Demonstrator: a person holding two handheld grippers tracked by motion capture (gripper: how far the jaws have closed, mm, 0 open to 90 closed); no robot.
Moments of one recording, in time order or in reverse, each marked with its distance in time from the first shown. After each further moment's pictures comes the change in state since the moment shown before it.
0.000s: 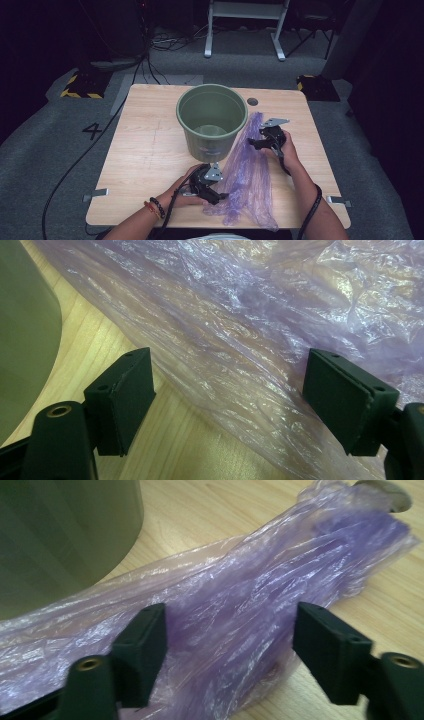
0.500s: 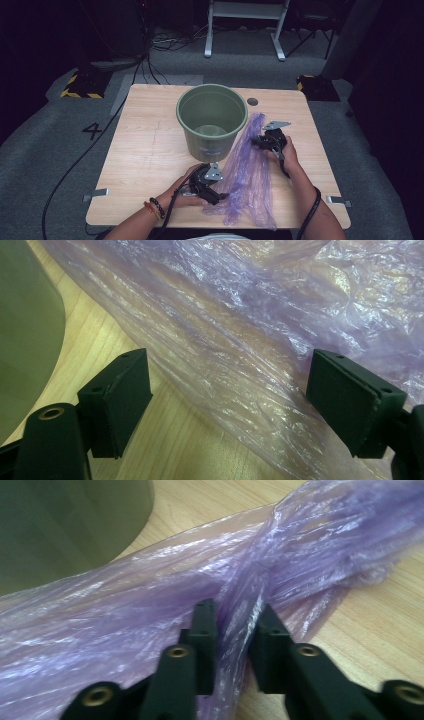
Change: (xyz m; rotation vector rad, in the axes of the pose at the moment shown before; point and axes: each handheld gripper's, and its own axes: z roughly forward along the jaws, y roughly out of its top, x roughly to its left) left arm 0.001 0.000 0.000 0.007 0.010 -0.002; right arm -0.002 -0.012 0.001 0.003 0.052 0.017
